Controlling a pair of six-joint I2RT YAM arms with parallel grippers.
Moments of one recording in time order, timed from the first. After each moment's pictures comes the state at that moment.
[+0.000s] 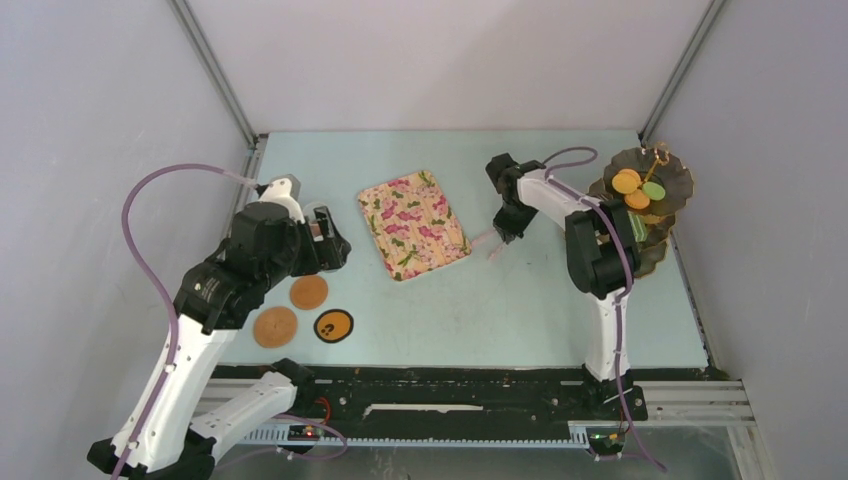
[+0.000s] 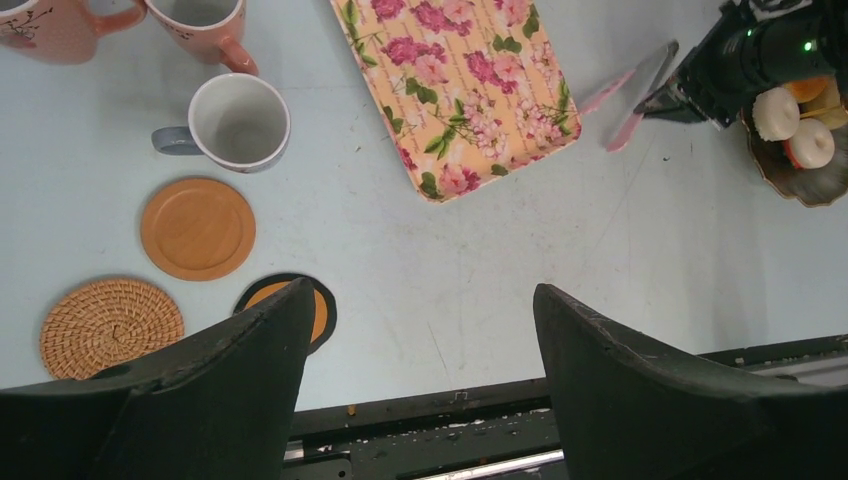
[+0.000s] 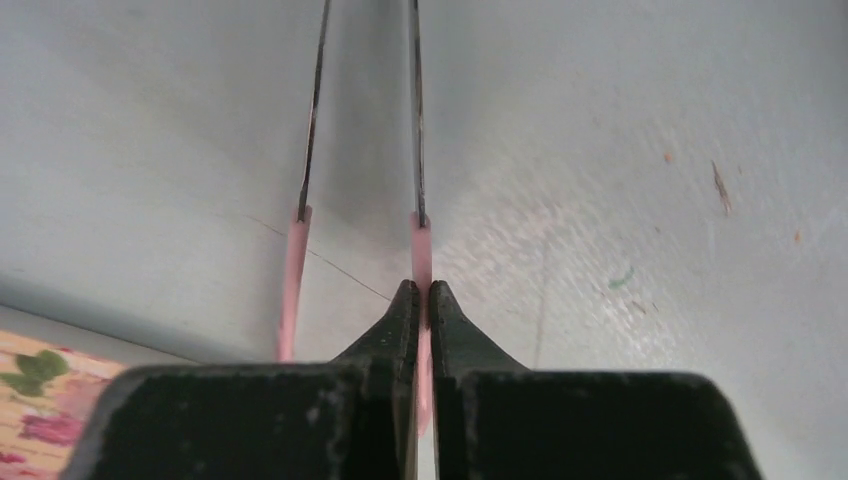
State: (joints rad) left arm -0.46 0.84 1.25 -1.04 -0.15 -0.50; right arm 0.39 2.11 1.60 -0.94 0.22 1.09
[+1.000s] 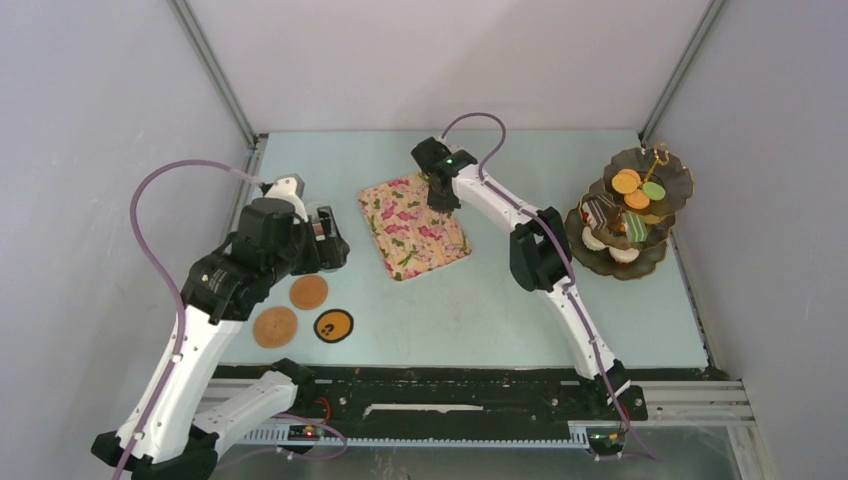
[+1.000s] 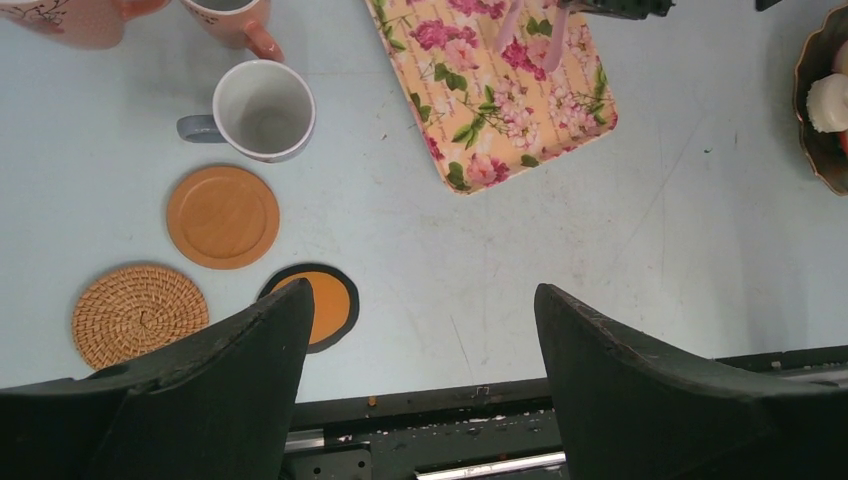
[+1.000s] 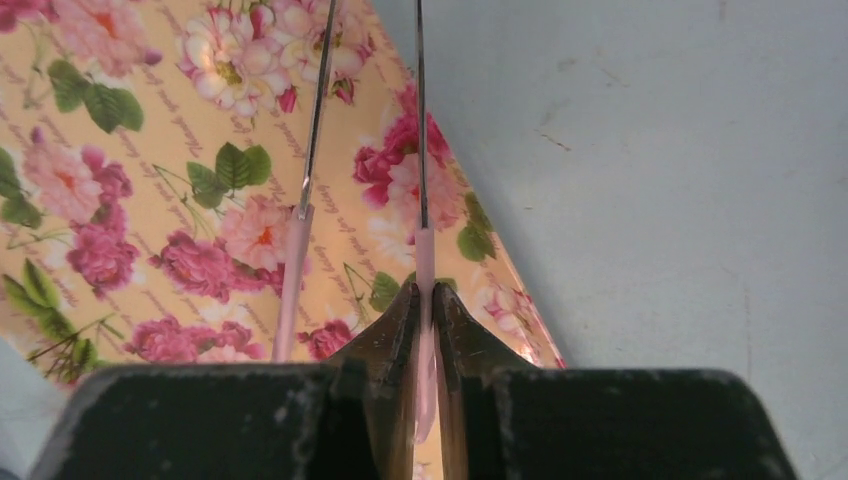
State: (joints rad) left arm -0.44 0.88 1.25 -1.06 -0.17 -0.47; right arm 0.63 2.50 2.33 -0.95 0.28 0.71
